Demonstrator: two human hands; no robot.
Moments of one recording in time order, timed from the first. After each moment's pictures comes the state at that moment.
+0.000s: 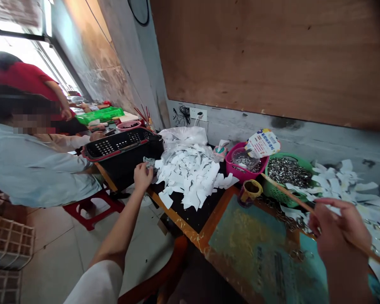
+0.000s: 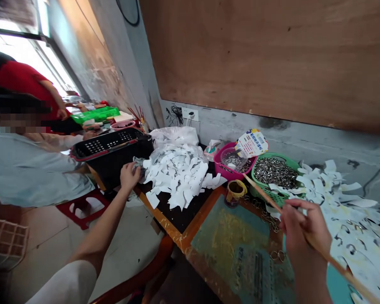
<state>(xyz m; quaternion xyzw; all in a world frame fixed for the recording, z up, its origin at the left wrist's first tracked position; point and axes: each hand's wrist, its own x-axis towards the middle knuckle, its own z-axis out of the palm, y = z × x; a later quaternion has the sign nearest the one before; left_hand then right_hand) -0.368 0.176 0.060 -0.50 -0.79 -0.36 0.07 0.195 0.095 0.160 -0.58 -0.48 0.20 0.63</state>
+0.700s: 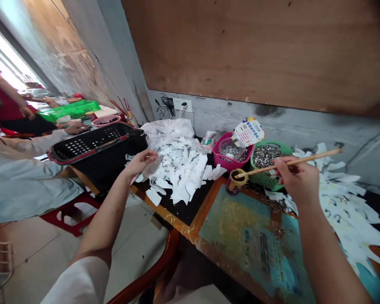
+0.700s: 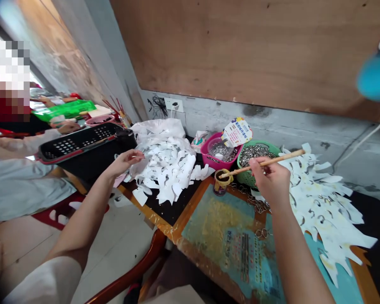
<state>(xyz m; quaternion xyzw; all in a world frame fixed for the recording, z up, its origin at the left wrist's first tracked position) -0.331 0.220 0.114 -0.66 -0.61 -0.38 -0.19 0.206 0.169 0.182 -0.55 -0.60 0.16 0.56</state>
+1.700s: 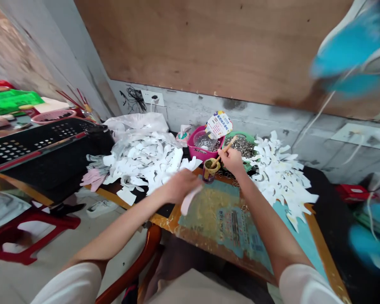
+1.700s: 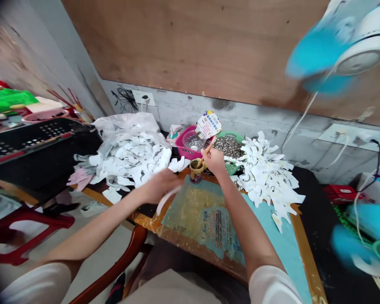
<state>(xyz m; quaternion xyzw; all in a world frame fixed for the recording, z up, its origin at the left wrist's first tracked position) -0.074 0.148 0.125 -0.93 -0.31 -0.16 -0.09 0.179 0.223 0.133 -0.59 -0.72 0.08 0.36</state>
